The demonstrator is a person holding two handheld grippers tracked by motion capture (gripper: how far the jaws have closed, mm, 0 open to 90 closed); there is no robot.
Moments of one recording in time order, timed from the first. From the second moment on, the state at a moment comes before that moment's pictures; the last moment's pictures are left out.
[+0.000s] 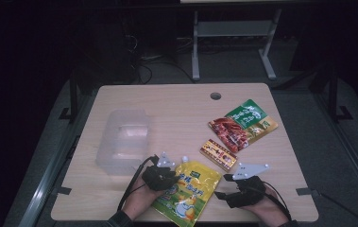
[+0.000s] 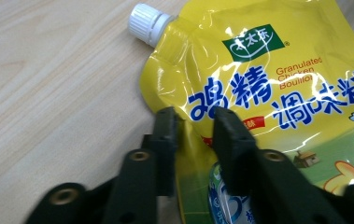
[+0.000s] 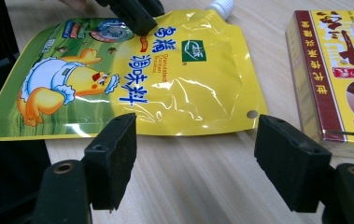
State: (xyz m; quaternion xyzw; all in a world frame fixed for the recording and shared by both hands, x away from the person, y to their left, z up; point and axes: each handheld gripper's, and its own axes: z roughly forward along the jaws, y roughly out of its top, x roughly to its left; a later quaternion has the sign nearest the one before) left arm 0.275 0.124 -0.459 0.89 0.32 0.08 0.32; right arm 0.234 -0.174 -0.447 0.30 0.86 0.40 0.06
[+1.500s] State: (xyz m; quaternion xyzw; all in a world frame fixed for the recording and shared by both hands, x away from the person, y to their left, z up) left arm 0.273 0.143 -0.389 0.81 0.30 0.09 0.51; right arm 0.275 -0.156 -0.463 0.32 0.81 0.49 -0.04
